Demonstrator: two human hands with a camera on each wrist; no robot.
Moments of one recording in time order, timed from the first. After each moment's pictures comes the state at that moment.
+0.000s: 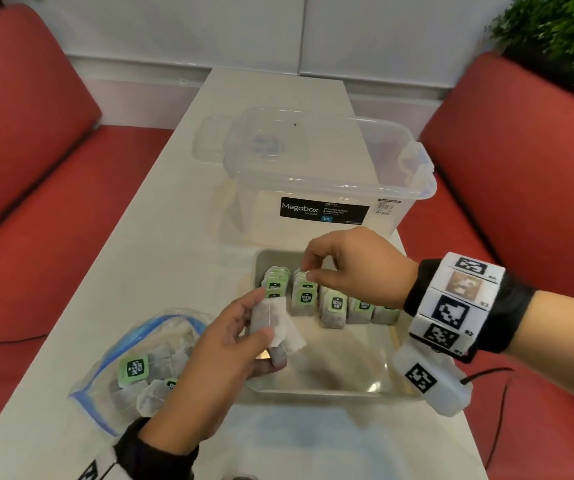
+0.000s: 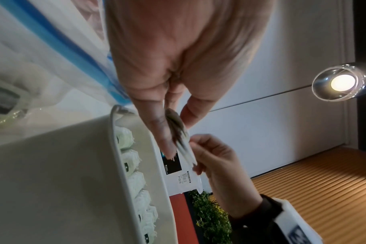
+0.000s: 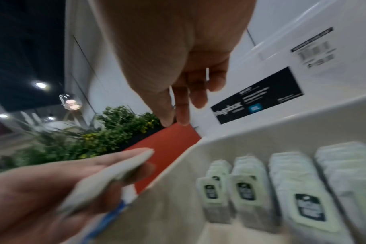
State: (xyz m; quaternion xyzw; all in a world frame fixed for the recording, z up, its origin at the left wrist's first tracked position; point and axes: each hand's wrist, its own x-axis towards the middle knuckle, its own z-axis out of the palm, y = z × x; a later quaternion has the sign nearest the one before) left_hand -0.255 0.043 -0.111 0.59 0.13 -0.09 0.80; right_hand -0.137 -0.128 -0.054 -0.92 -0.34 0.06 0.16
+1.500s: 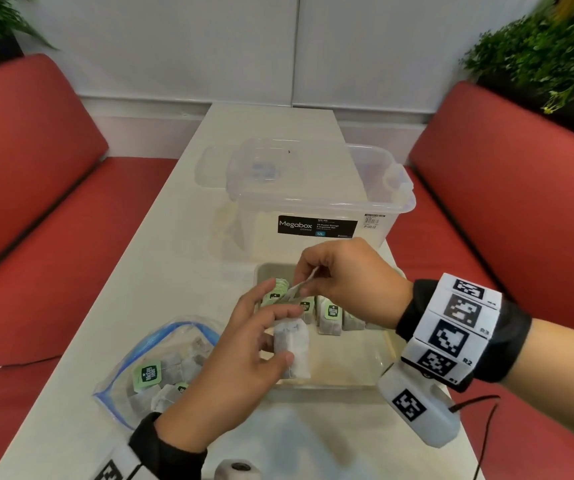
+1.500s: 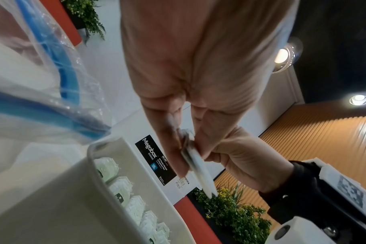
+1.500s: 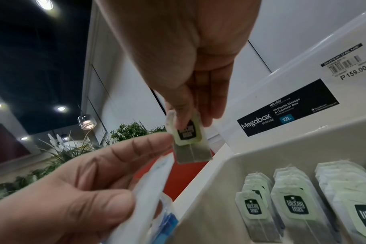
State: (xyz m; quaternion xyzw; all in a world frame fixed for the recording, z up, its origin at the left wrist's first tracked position) left_hand -0.273 0.043 -0.089 0.77 -0.09 -0.04 0.63; right_hand -0.184 -0.114 -0.021 -0.92 -0.29 0.04 0.26
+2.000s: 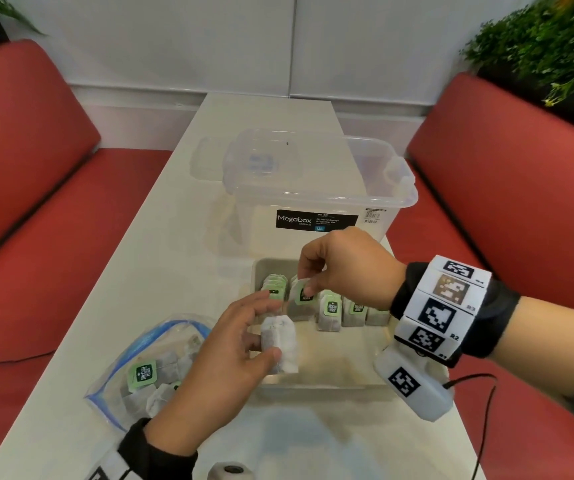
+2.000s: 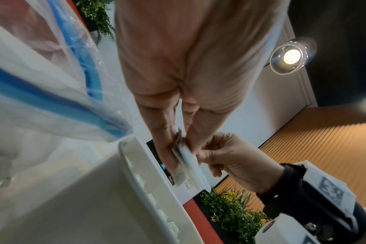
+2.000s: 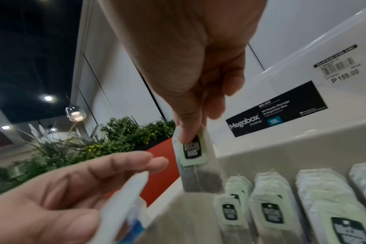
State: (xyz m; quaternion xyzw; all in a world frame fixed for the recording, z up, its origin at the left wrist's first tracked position) left_hand -0.269 0.053 -0.100 0.76 -0.03 -0.04 0.64; right_hand -0.164 -0.113 -0.025 -0.94 -0.28 0.07 0.17
